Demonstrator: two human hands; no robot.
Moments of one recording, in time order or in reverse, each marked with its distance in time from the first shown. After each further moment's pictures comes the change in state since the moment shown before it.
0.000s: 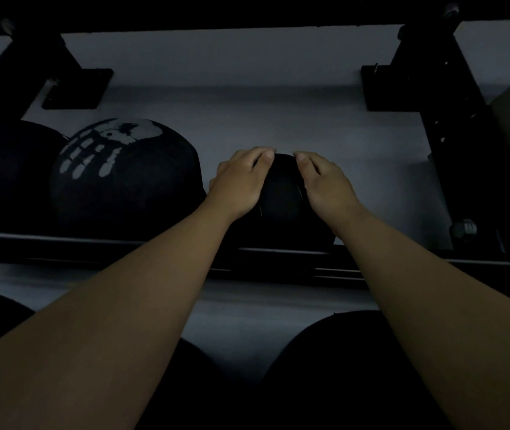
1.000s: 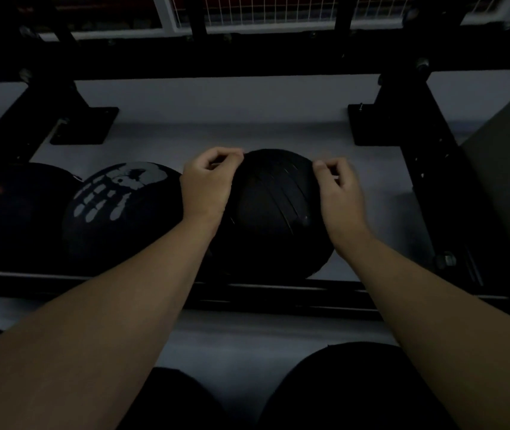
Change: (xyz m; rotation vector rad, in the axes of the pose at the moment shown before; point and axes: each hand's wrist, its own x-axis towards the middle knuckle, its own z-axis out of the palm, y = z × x) left_hand -0.002 0.046 -0.051 -0.629 0.478 -0.036; right_hand -0.007 -0.046 -0.032 0.203 0.295 -0.064
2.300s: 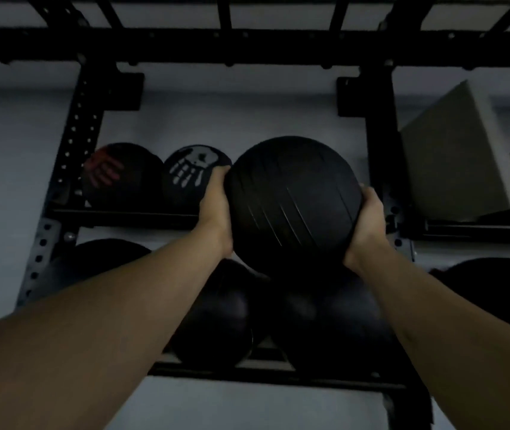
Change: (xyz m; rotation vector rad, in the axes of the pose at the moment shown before) left_hand -0.156 0.273 -0.130 -0.330 -0.084 -0.925; right_hand -0.189 -0.270 -0.106 0.480 0.104 0.878
